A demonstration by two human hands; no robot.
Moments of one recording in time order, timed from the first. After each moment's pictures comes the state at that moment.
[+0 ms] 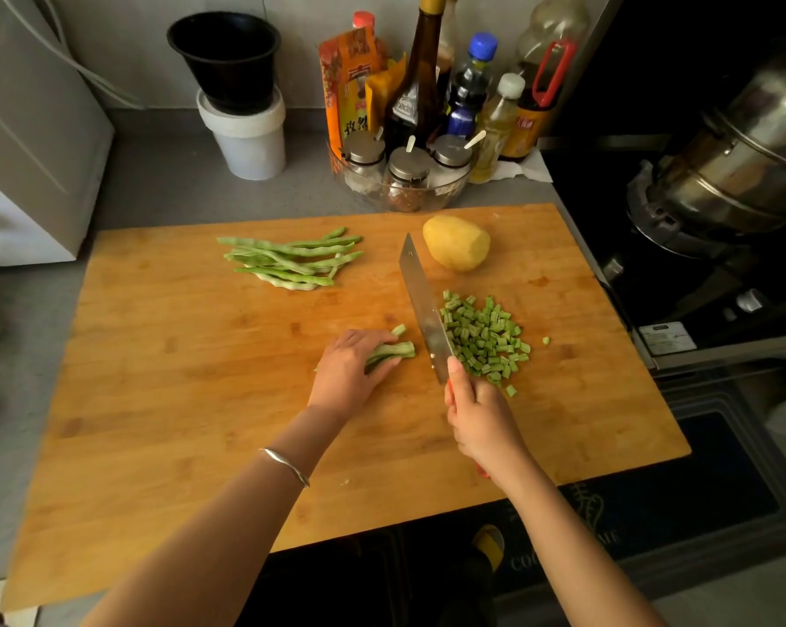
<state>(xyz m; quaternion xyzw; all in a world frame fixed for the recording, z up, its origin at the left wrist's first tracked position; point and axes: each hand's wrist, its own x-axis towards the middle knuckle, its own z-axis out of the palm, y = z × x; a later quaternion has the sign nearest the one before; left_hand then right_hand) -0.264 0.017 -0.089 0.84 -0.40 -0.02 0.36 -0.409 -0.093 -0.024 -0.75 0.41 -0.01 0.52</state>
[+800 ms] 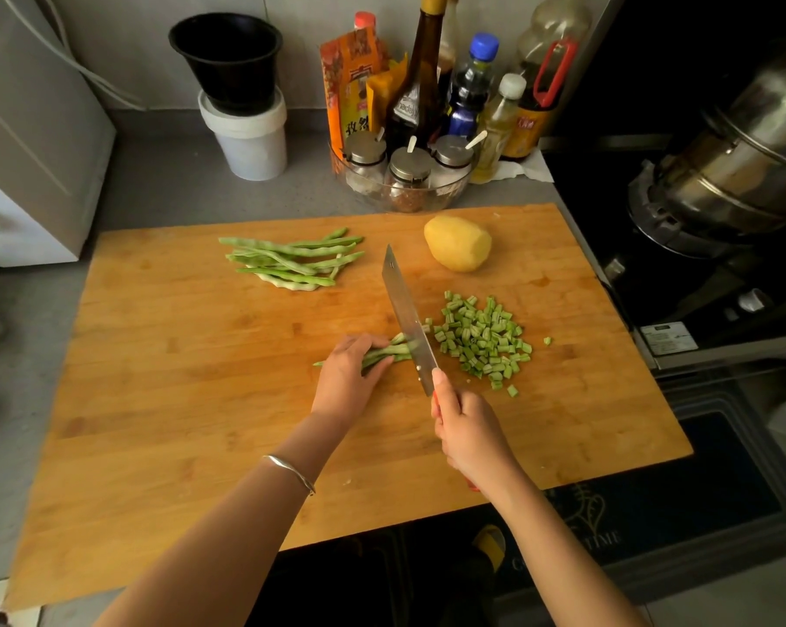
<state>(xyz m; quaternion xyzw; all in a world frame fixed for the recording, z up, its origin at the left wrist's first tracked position) -0.268 0.019 -0.098 0.83 -0.34 -0.06 0.43 -0.413 -0.076 -0.022 -0.75 0.39 0.01 0.54</state>
